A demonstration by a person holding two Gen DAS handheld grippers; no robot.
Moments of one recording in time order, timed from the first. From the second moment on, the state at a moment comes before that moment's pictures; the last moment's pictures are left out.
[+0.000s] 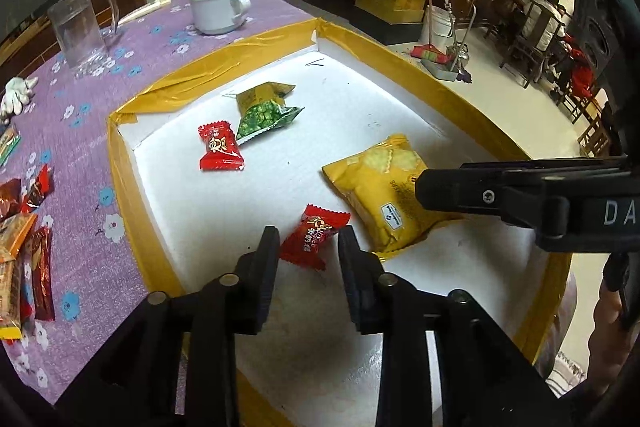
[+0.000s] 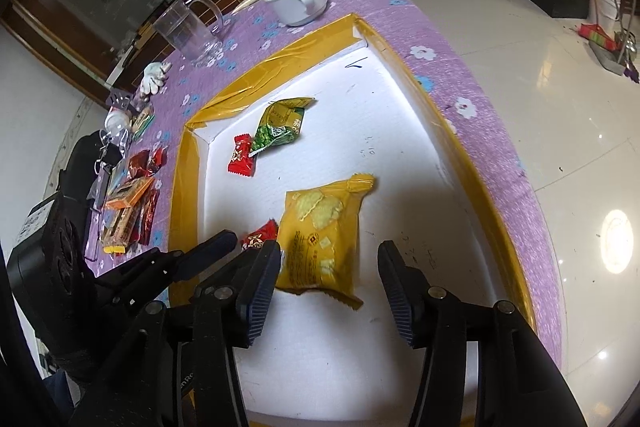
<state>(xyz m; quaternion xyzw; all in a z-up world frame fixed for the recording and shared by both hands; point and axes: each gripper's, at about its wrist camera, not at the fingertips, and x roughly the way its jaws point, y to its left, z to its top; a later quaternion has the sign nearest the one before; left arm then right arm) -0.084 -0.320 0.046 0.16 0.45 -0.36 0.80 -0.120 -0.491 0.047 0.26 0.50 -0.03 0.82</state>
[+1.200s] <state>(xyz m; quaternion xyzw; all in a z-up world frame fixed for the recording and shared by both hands) -0.077 -0.021 0.087 0.01 0.42 -0.17 0.89 -0.049 -0.269 0.092 0.20 0.50 0.12 0.83</state>
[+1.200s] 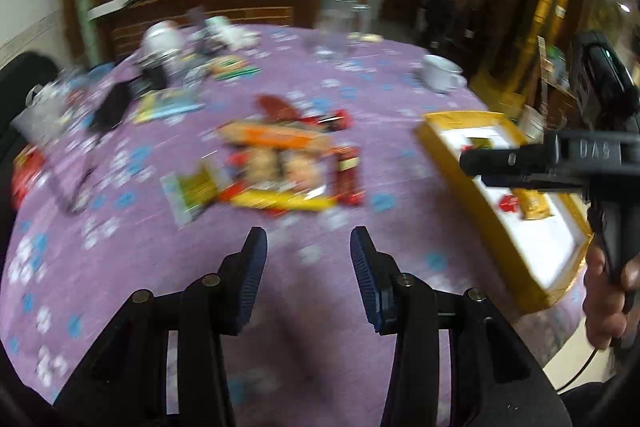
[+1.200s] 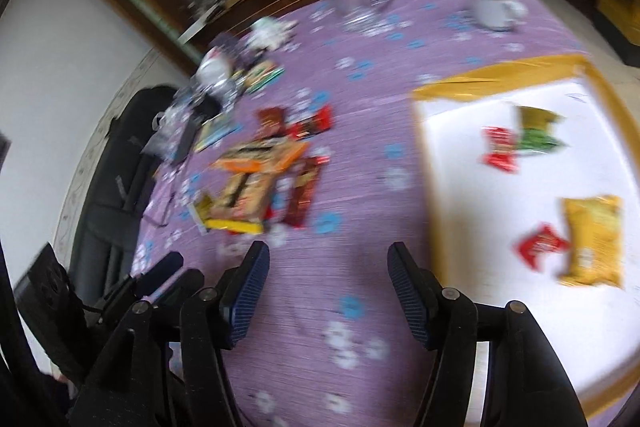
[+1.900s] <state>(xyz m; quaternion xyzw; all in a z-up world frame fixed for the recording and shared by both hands) -0.129 0.129 0.074 -0.07 0.43 0.01 0.90 0.109 -0.125 0.001 0.15 0.65 0.12 0.74</state>
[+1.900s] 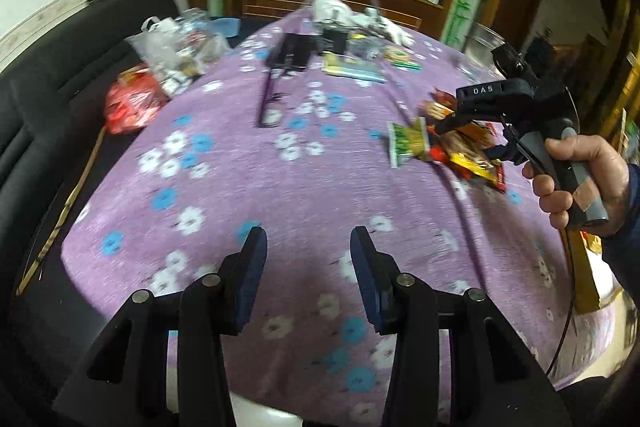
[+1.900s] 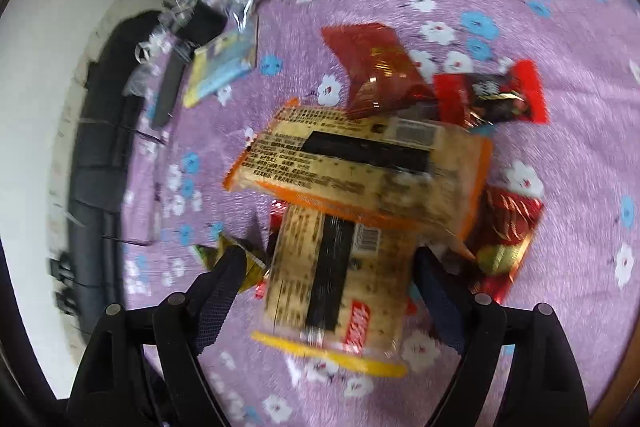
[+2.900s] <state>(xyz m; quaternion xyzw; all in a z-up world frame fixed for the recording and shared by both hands) -0.189 0.097 0.103 -0.11 0.38 0.11 0.91 -0.041 -0.124 0.011 -0.10 0.62 0.27 0.73</state>
